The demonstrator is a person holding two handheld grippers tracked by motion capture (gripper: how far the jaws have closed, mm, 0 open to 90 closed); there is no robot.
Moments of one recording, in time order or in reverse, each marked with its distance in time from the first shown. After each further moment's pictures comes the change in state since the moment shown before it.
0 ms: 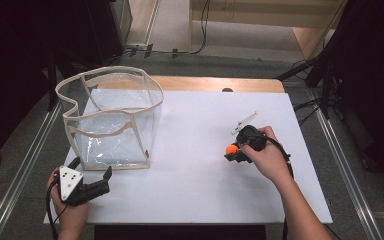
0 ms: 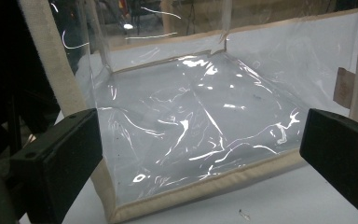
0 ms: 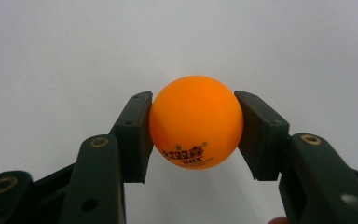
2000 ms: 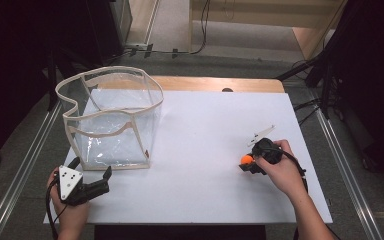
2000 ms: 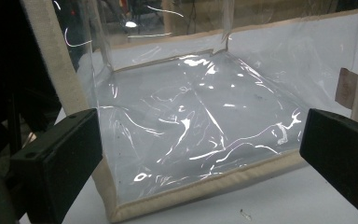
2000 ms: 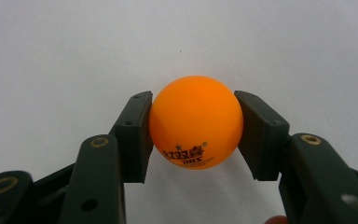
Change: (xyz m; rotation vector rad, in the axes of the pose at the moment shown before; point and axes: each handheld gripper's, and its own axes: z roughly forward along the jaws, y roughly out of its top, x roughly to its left) left arm 0.001 0.000 0.000 0.005 0.001 -0.006; right arm -0.003 -0.055 0.000 0.016 -0.052 0.073
